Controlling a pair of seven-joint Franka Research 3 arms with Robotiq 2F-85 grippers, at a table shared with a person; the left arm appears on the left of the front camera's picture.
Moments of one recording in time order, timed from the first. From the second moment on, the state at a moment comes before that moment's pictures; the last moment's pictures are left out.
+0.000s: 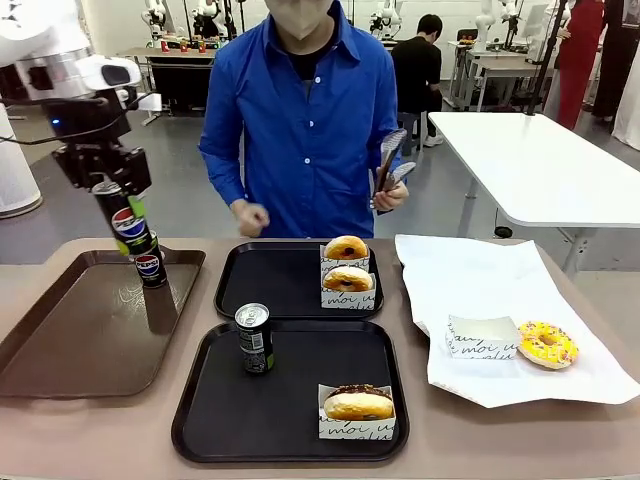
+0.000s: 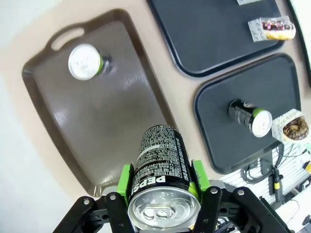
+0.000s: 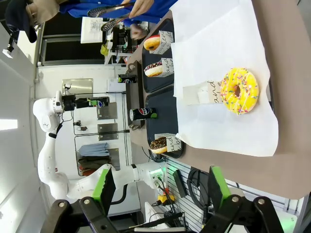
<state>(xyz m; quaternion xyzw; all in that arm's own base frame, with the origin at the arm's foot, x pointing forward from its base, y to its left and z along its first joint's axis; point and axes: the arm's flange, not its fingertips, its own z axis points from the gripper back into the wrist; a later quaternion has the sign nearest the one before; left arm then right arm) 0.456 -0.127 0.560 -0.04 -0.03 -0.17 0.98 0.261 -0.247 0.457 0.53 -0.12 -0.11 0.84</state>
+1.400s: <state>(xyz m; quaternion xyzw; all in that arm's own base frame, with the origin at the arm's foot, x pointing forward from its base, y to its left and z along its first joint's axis) 0.540 -0.250 0.465 0.01 -0.01 -0.24 0.97 0.261 -0.247 0.457 0.53 -0.12 -0.11 0.84</state>
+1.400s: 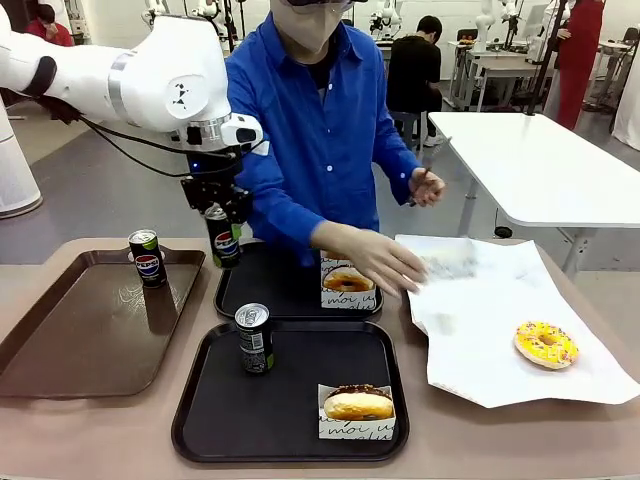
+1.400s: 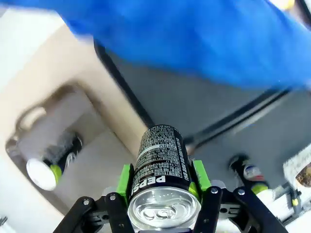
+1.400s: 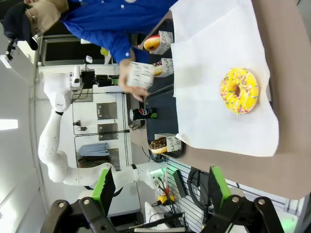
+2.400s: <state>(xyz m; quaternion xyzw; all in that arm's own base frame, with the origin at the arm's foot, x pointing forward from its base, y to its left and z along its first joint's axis) 0.341 -0.089 0.495 0.06 0.14 -0.35 0.92 0.261 -0.247 0.456 0.53 -0.12 -0.11 0.84</state>
